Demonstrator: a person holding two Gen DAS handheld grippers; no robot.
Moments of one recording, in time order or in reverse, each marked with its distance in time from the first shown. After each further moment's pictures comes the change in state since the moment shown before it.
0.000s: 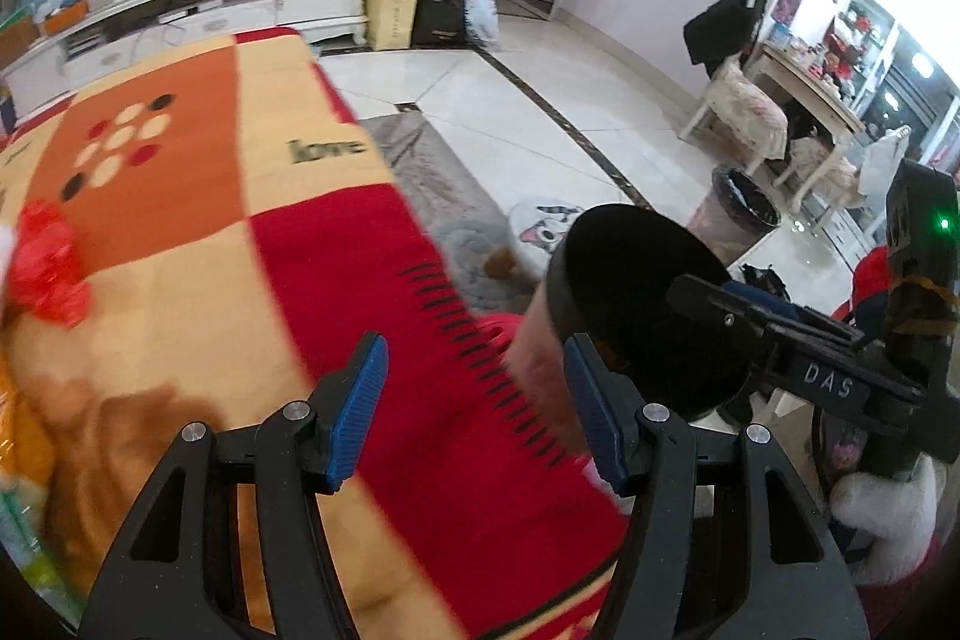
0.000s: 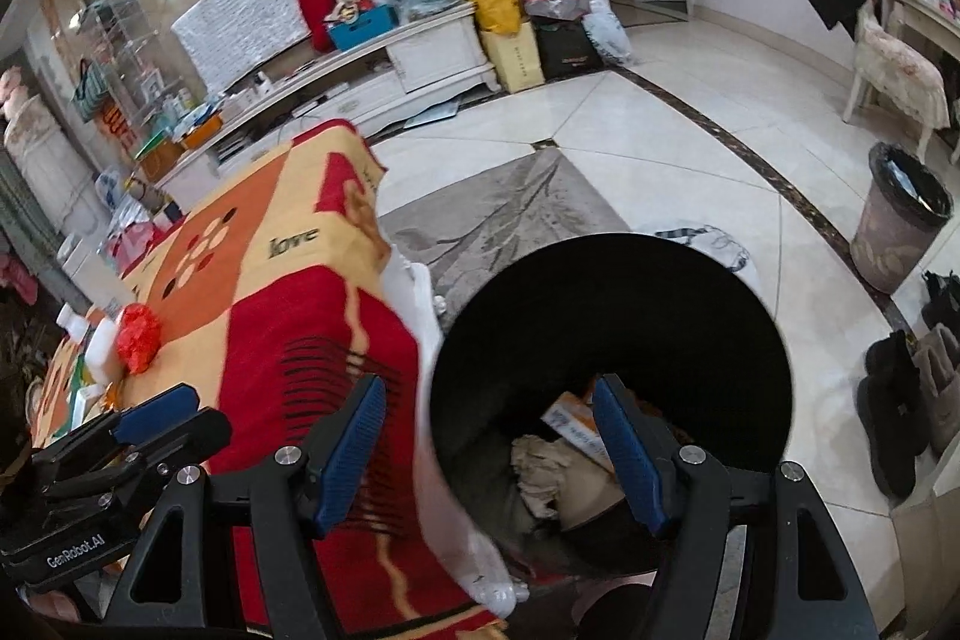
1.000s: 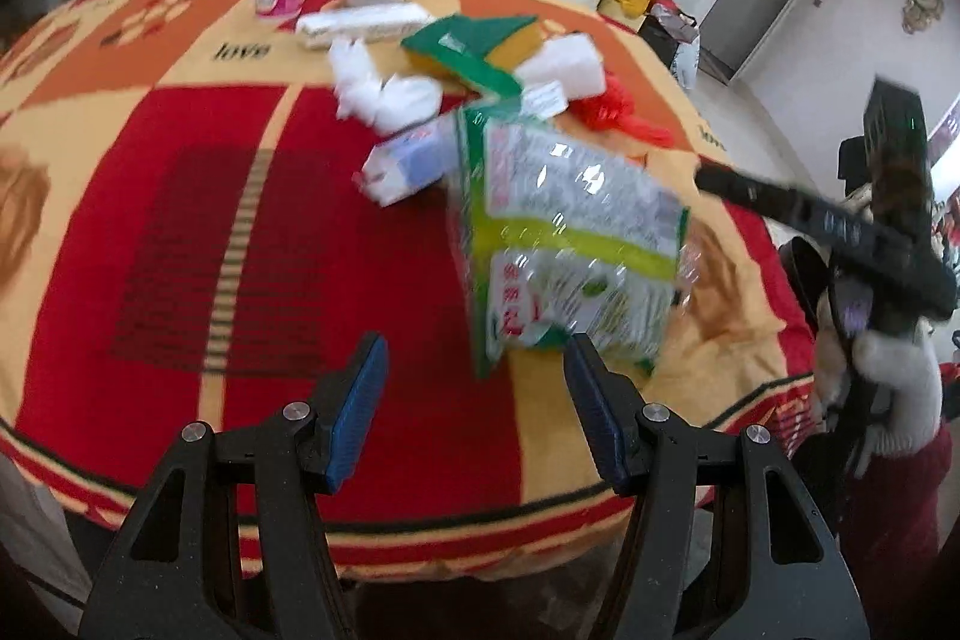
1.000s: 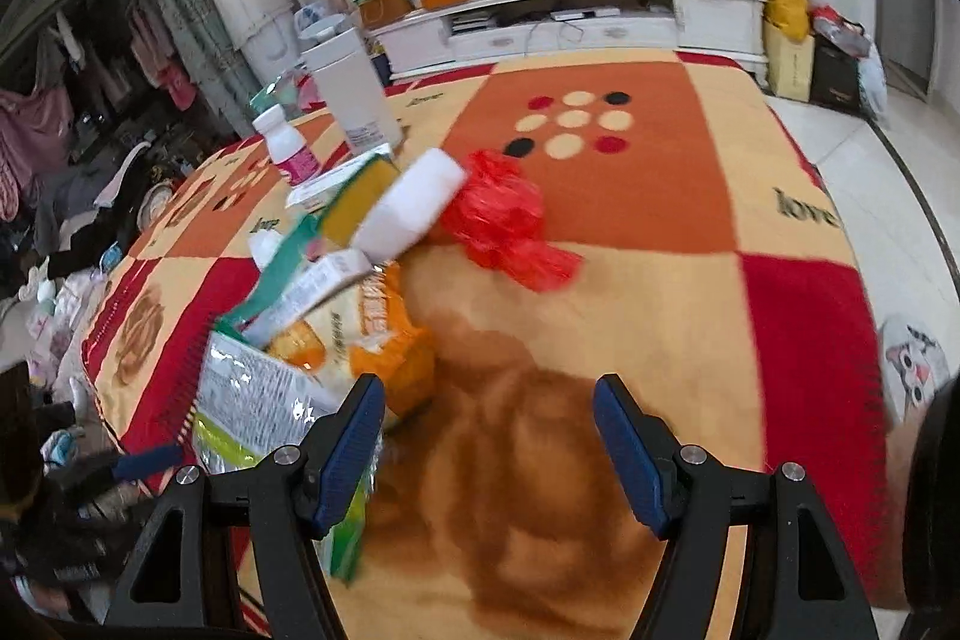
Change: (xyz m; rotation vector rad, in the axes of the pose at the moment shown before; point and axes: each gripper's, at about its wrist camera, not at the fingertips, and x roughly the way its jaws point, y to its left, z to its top) left arm -0.183 0.220 -0.160 -0.410 0.007 0.230; right arm 0.060 0.289 -0.048 -0.419 0.168 0.349
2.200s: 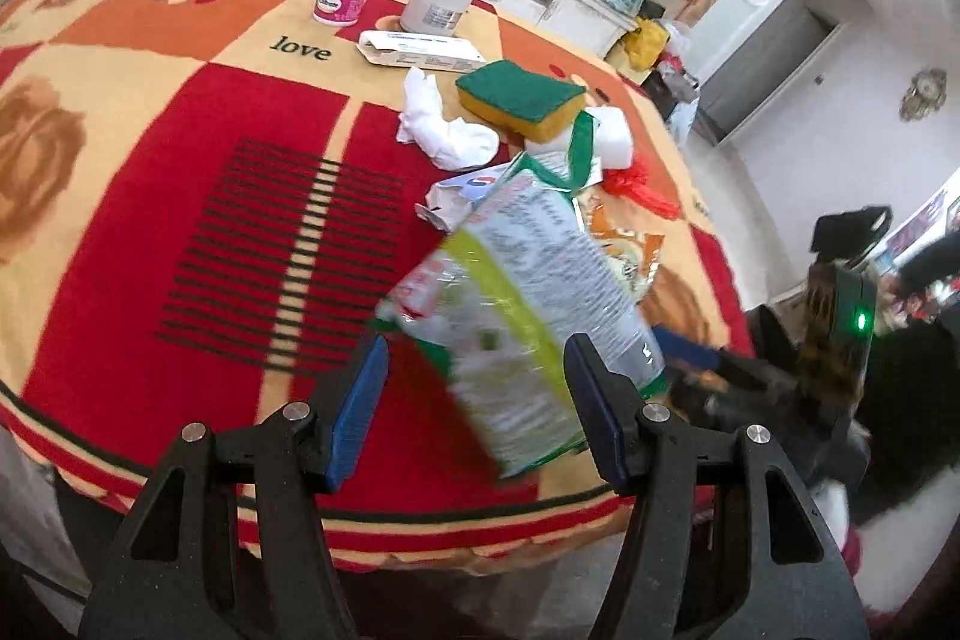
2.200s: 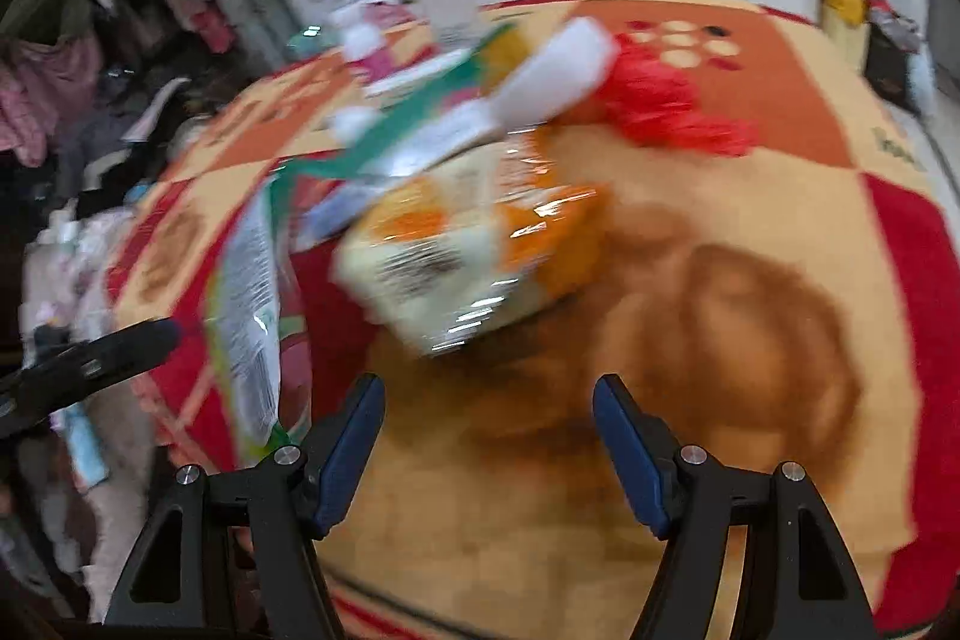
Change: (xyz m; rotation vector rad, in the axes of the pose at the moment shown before) left arm -0.036 0.044 0.010 -0.164 -0.064 -0.107; right arm 0.023 0.064 -0.052 -0.058 0.115 0.103
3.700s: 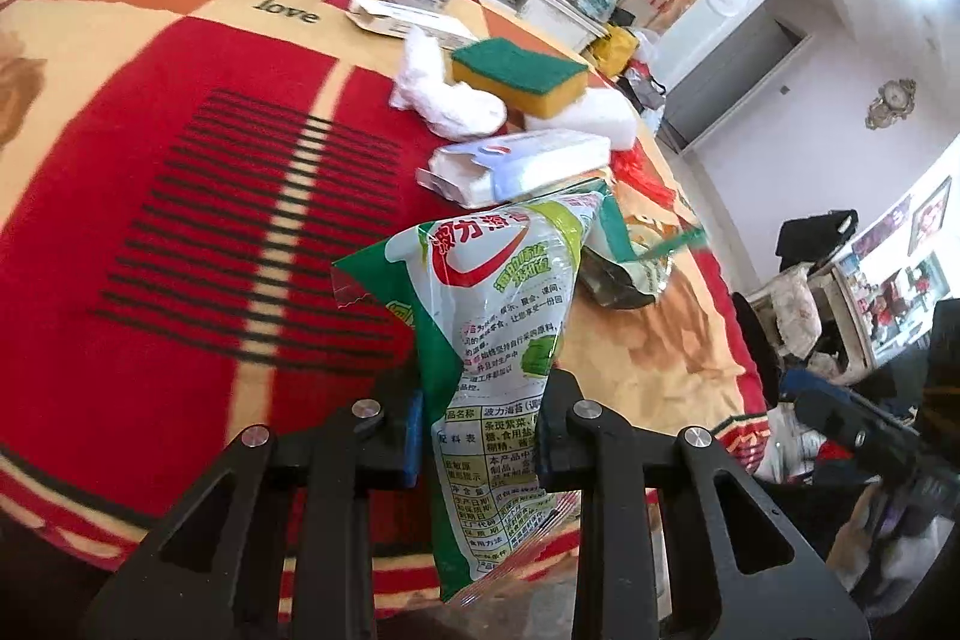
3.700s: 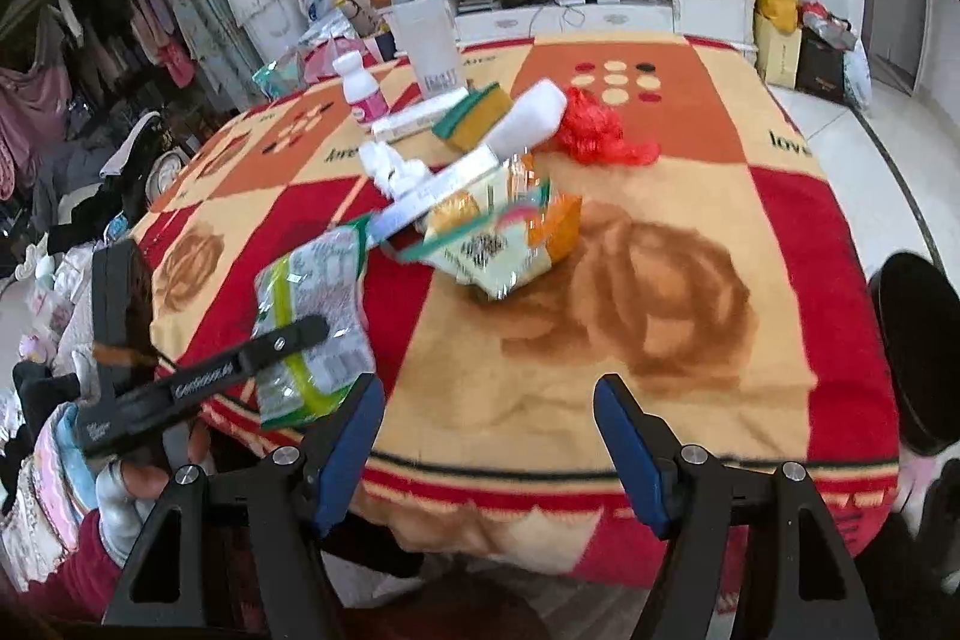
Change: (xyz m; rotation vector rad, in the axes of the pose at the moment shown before) left arm 0.028 0.031 -0.019 -0.003 -0.020 -0.098; right arm -0.084 0.037 -0.027 0.069 -0.080 -0.156
